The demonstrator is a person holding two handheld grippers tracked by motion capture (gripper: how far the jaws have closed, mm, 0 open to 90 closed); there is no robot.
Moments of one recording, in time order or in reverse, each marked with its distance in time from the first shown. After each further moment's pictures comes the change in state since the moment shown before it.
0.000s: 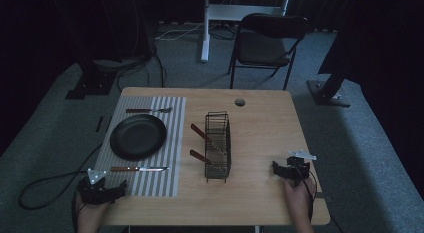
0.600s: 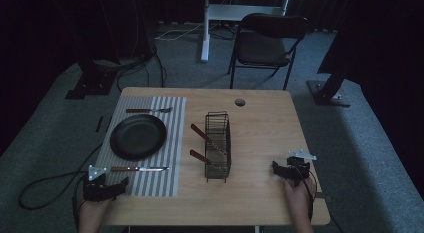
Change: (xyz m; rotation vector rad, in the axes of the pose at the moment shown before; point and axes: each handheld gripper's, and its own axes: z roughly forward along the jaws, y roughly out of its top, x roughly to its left) left arm 0.001 0.011 0.002 0.013 -0.109 -0.030; right arm 0.000 0.000 0.000 0.000 0.000 0.000
